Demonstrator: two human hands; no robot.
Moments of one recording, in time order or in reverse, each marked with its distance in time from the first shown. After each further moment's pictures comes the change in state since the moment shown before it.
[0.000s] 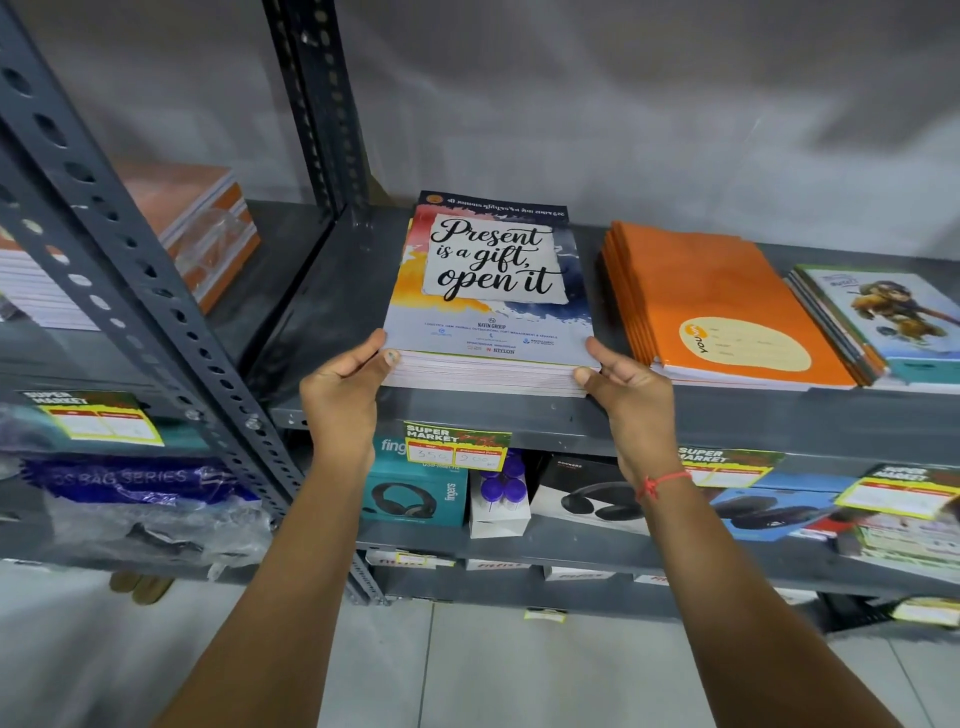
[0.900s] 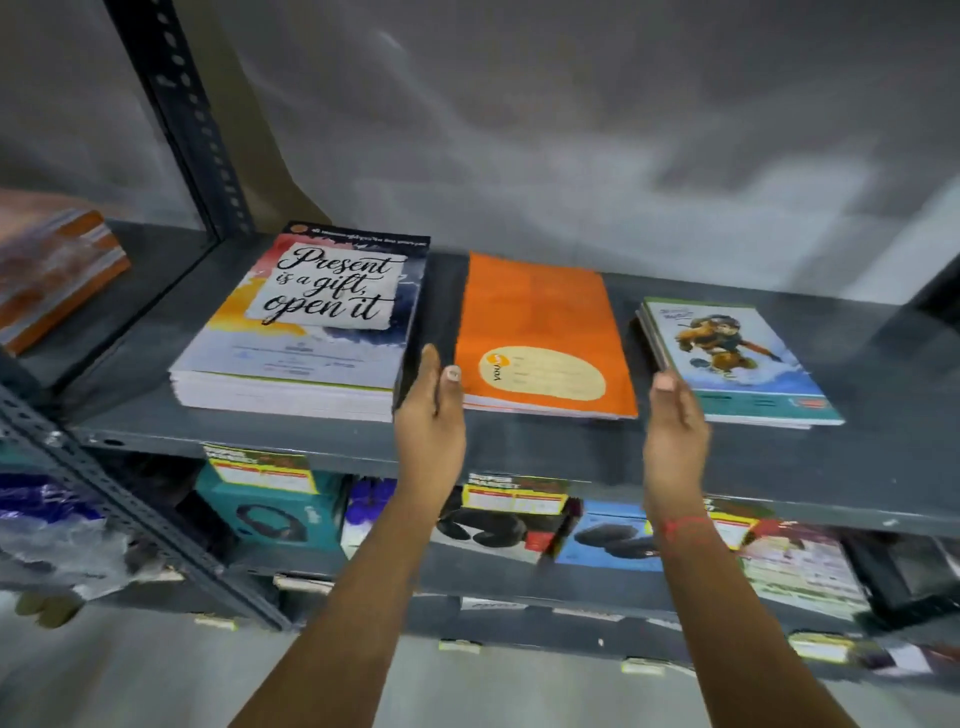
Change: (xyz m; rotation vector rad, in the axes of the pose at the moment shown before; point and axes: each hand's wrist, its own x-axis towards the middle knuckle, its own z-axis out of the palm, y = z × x) left_hand -0.138 -0.028 0.214 0.311 -0.155 0.197; right_hand 0.040 -0.018 -0.208 0.019 0.331 -0.064
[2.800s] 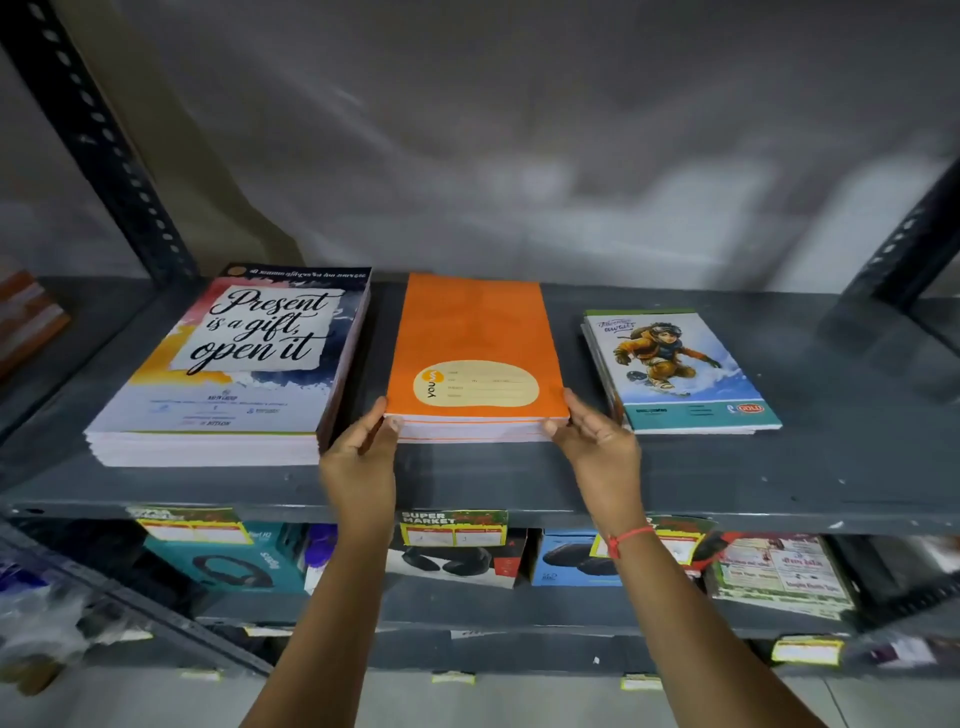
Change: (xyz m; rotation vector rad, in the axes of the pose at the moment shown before) left_hand -0.002 -0.009 0.027 -0.134 0.202 -0.198; right_hand 0.026 0.021 -0.017 -0.073 -0.272 -0.014
